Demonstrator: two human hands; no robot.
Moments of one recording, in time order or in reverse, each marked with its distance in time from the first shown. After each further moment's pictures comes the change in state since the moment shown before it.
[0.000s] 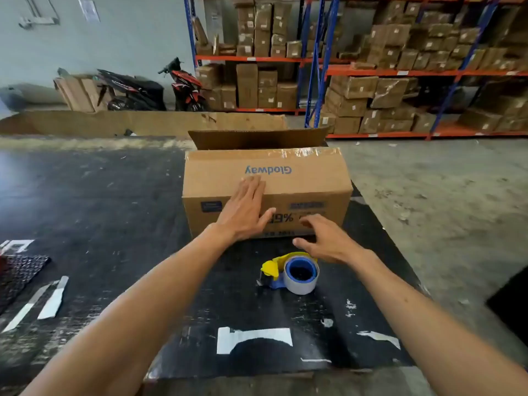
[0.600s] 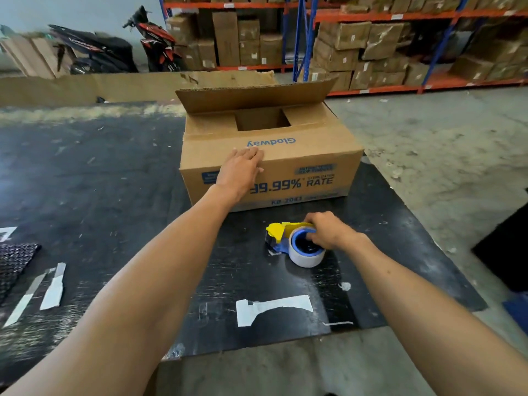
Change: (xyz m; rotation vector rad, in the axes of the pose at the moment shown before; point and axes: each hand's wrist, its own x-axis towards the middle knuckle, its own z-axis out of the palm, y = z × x) left_hand 0.028 -0.044 0.023 0.015 -0.109 -0.006; right_hand 0.010 0.003 0.071 -0.090 -0.236 0.269
